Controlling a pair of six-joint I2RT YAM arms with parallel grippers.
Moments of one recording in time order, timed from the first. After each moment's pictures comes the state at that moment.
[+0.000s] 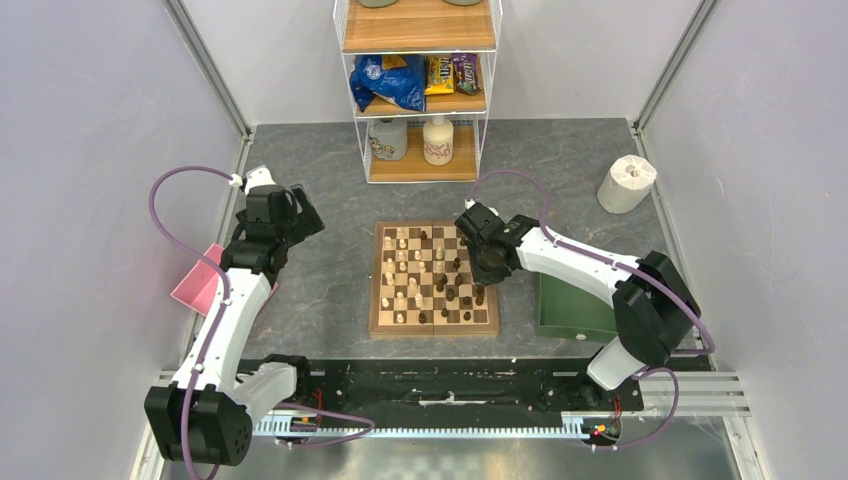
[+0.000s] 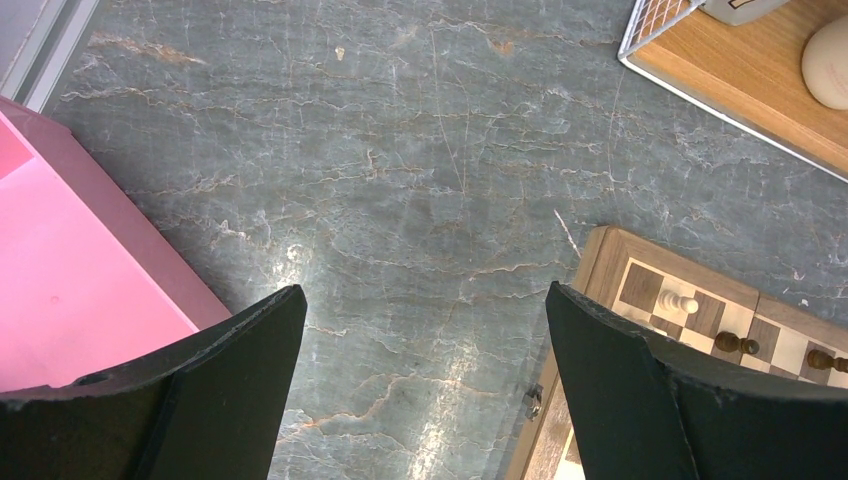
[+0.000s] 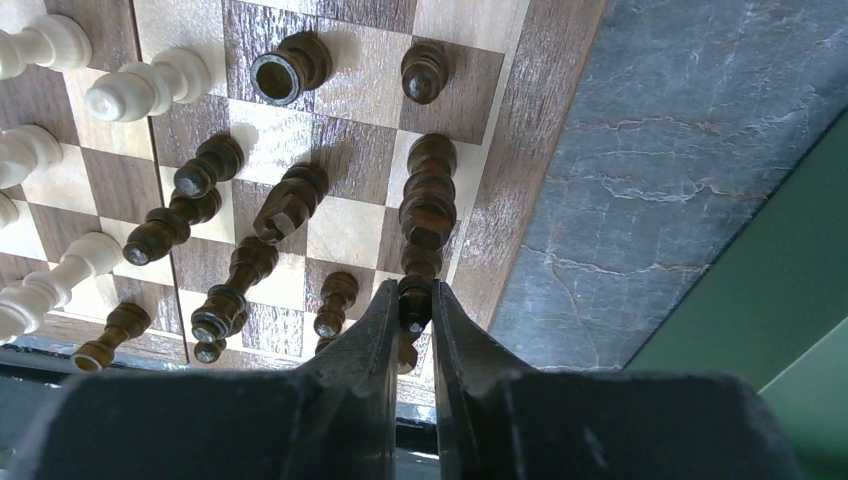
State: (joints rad) left arm -0.07 1.02 0.88 -0.50 -0.26 -0.43; right arm 0.76 1.59 1.11 -0.74 0.13 0.55
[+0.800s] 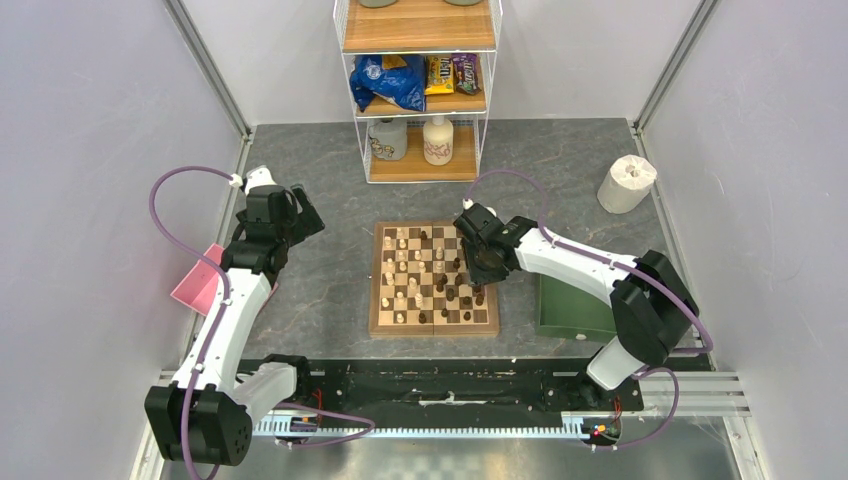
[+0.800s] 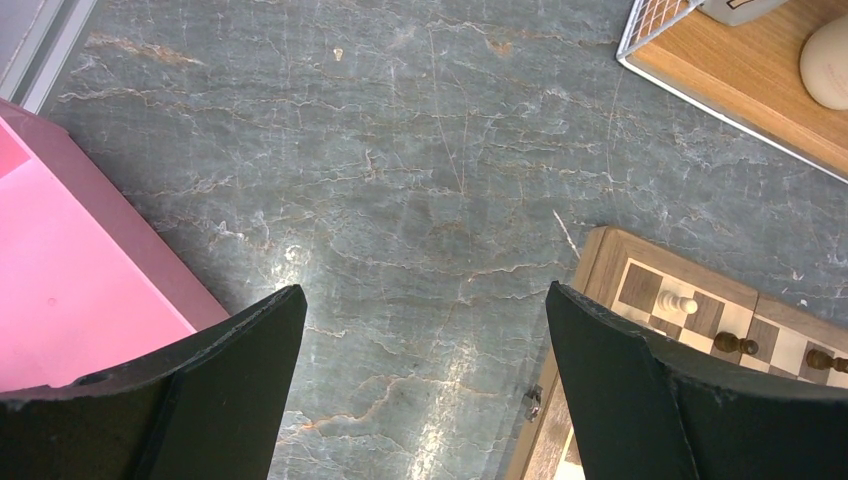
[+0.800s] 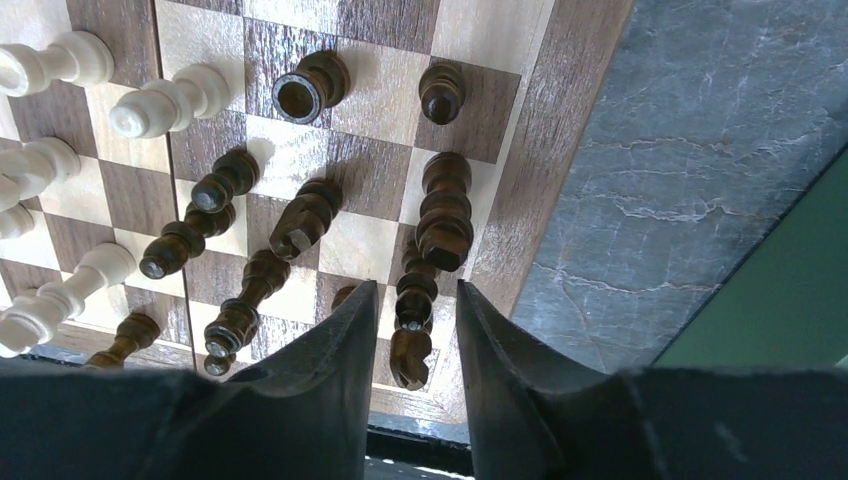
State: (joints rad) left arm -0.07 1.02 0.87 -0.49 -0.25 -0.43; right arm 0.76 1.60 1.10 -0.69 0.13 0.55
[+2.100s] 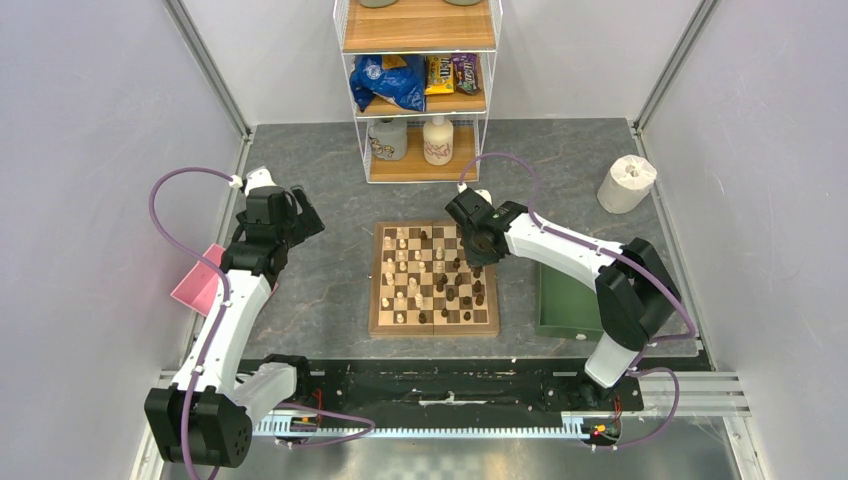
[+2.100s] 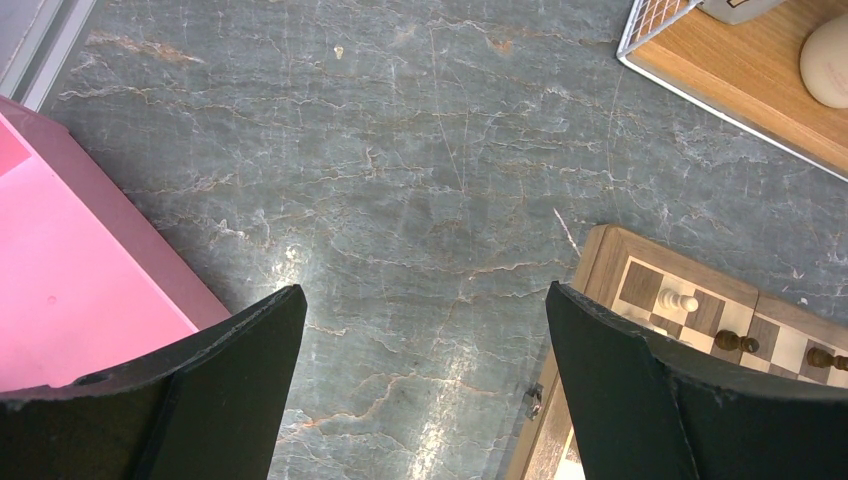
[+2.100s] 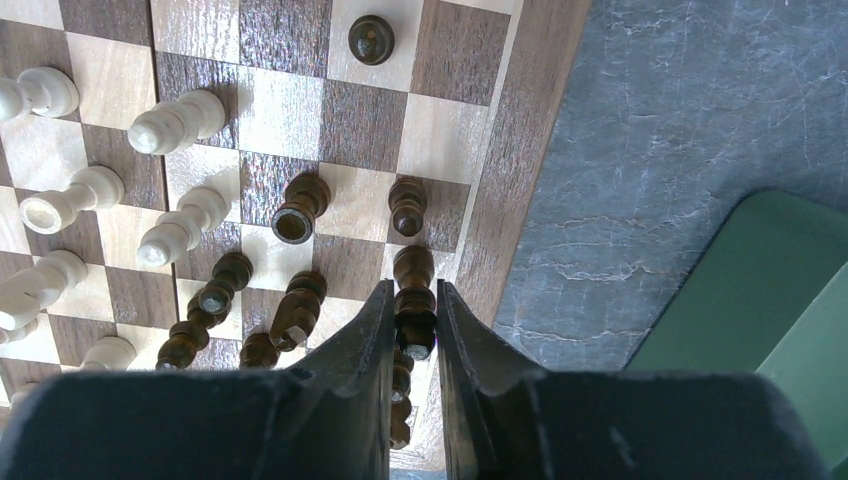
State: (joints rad) left arm -0.07 1.01 0.87 -0.49 -0.25 -0.43; right arm 0.74 1.70 1.24 -0.73 0.25 0.50
